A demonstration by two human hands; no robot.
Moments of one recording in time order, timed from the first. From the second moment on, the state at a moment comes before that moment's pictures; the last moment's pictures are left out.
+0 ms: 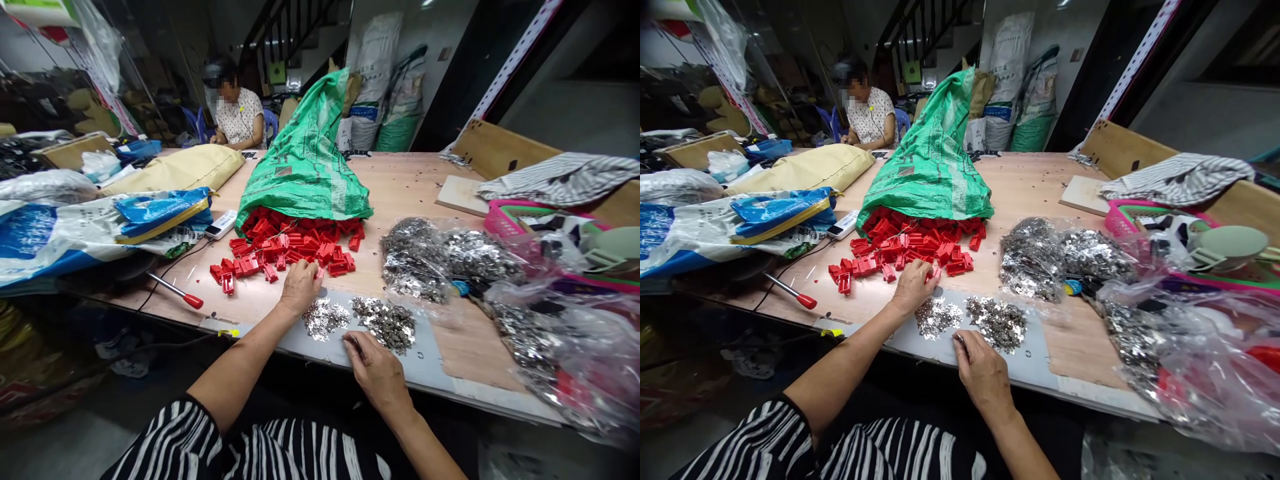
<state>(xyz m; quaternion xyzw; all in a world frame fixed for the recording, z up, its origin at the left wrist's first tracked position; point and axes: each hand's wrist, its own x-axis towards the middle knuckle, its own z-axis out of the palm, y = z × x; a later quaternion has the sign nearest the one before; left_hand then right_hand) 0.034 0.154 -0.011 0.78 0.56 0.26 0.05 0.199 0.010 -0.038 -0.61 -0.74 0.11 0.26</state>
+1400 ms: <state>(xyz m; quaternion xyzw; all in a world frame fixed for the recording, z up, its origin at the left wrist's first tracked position) 0.066 0.208 0.010 0.82 0.56 0.06 0.00 0.207 0.015 -0.054 -0.58 -0.74 0.07 0.32</state>
